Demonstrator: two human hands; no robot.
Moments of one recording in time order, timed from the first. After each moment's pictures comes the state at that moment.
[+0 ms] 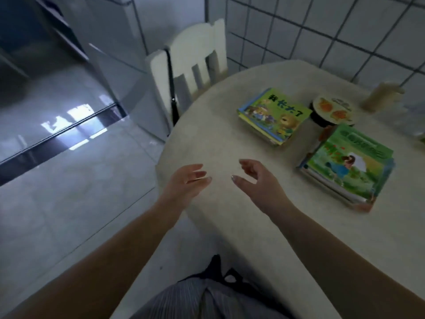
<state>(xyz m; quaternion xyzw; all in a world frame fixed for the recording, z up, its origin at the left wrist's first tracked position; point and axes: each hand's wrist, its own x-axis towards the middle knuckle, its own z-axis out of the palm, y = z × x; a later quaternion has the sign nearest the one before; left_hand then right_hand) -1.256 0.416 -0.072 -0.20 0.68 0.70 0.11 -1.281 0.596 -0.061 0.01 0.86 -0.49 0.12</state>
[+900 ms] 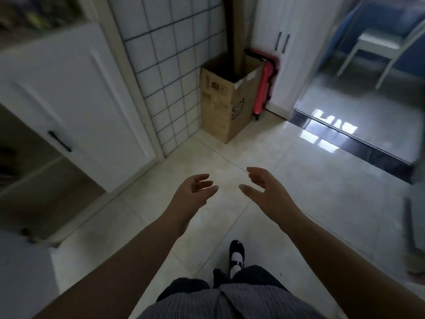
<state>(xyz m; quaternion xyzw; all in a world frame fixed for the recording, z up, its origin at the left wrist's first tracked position) -0.624 0.158 -0.075 -0.58 0.39 0.61 -0.38 -0.814 0.155 -0.047 -0.59 0.64 -0.27 0.41</state>
